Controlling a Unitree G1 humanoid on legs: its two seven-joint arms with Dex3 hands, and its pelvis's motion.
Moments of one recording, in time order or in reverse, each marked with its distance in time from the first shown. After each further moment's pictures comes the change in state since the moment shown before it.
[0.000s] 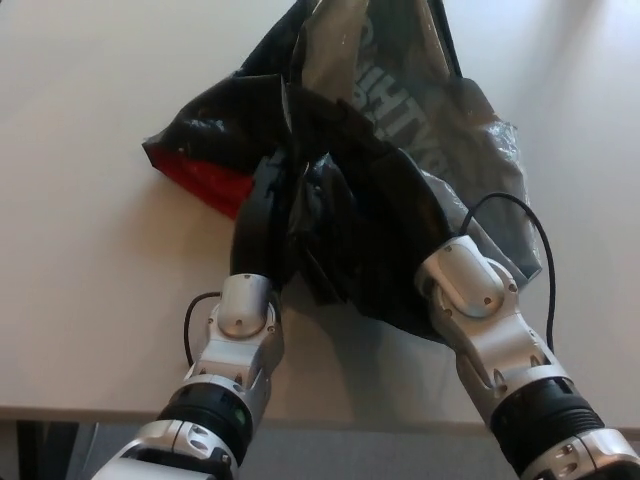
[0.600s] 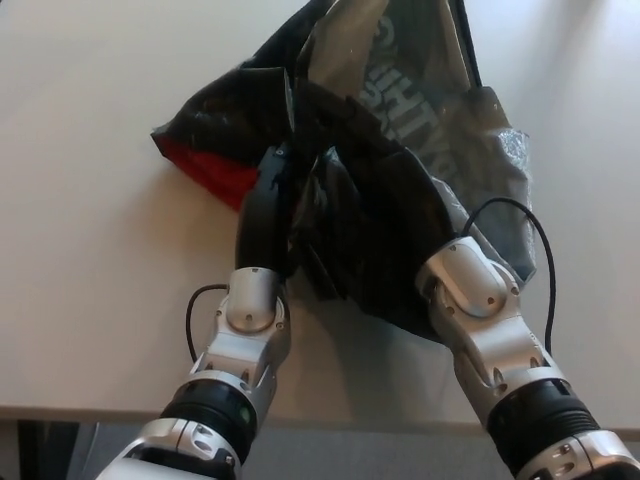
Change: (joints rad) left_arm 0.002 0.003 -0.062 -0.043 0.043 0.030 0.095; right_arm 0.003 0.012 -0.041 0.008 0.047 0.006 0.036
